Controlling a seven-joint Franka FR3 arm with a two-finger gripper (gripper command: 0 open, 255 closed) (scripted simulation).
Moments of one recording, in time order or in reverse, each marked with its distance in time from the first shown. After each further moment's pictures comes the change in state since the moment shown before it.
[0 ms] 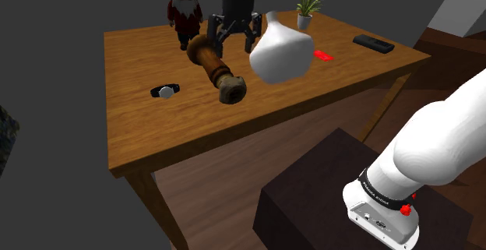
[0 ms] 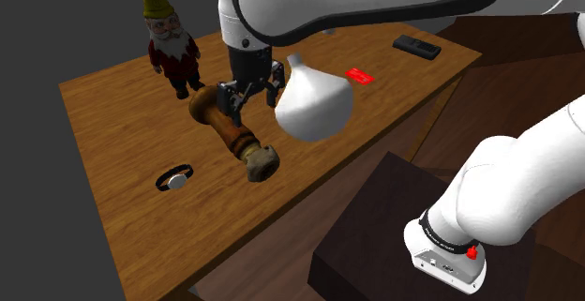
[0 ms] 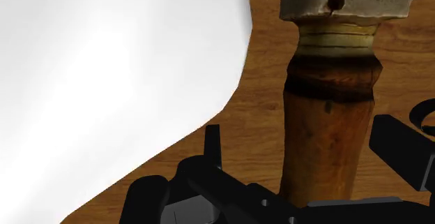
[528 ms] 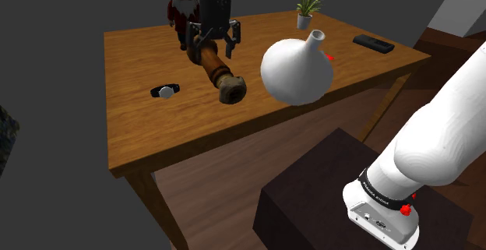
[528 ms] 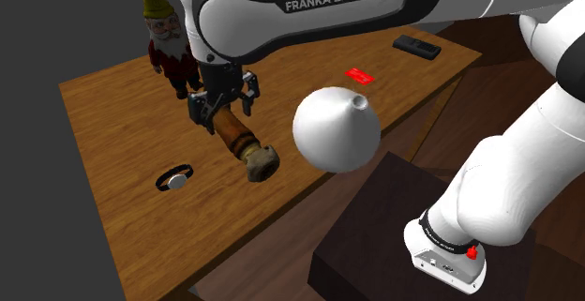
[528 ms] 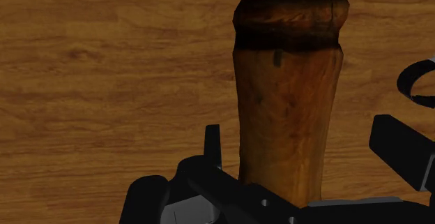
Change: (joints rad) arm 0.017 0.173 0.045 0.121 -0.056 0.061 0.108
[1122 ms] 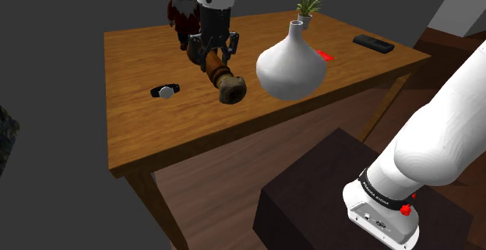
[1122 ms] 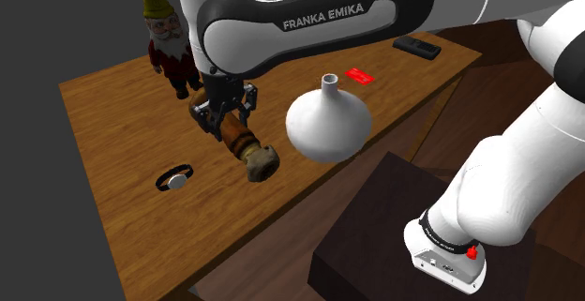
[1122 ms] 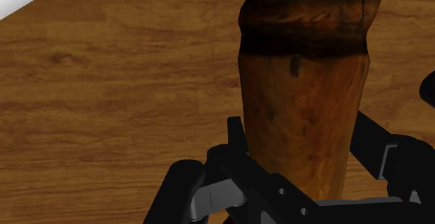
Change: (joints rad) arm 0.001 0.007 0.001 -0.050 -0.002 0.058 -0.001
